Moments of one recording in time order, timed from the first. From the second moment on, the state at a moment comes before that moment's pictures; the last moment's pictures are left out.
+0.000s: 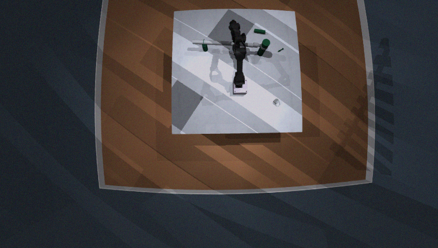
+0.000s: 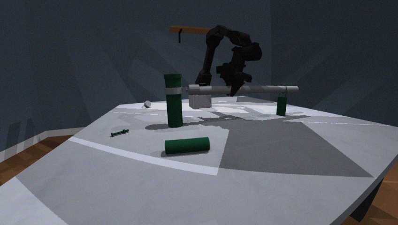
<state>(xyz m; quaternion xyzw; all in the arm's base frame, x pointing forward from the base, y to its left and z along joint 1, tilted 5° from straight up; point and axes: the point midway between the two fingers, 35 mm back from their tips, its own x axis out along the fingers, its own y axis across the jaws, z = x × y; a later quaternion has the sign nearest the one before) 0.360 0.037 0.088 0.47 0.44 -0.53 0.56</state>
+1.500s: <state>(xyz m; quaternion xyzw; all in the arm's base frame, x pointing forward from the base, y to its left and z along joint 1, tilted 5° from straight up) 0.360 0.037 0.088 0.46 0.44 -0.53 0.56</state>
